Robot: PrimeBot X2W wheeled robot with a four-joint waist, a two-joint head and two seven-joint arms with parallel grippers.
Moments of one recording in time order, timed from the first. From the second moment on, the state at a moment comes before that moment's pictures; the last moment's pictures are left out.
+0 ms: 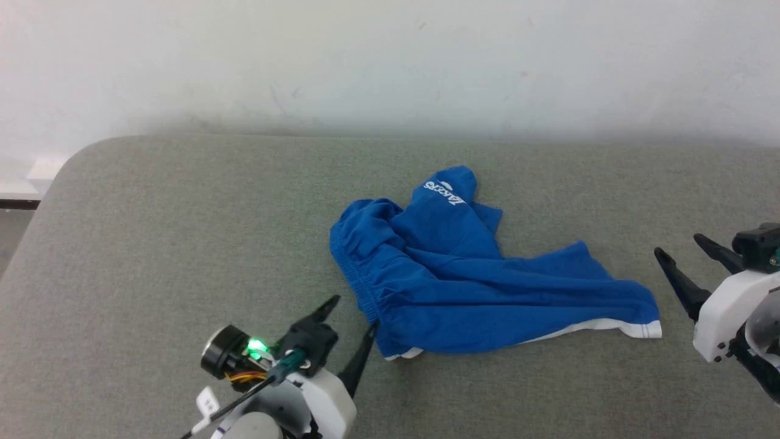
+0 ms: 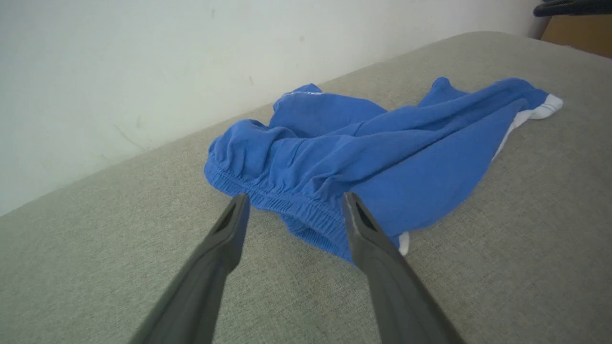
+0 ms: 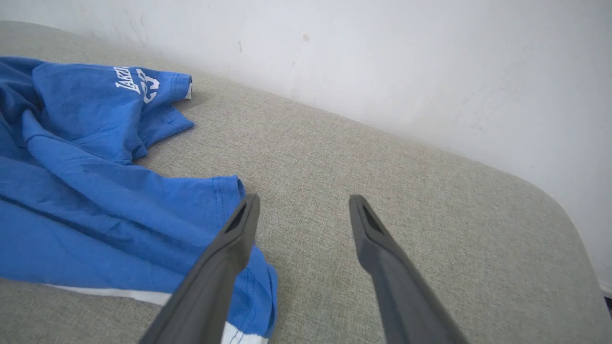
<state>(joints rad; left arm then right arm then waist) -0.16 0.26 -0.48 0.18 -0.13 -0.05 -0.02 -0.46 -0.64 0.59 0.60 0.67 0.13 -0.13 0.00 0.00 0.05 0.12</state>
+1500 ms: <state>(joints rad) -0.48 0.51 -0.95 0.11 -0.35 -0.11 0.39 -0.59 -0.76 0.85 0.32 0.78 0.13 0.55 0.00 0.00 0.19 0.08</state>
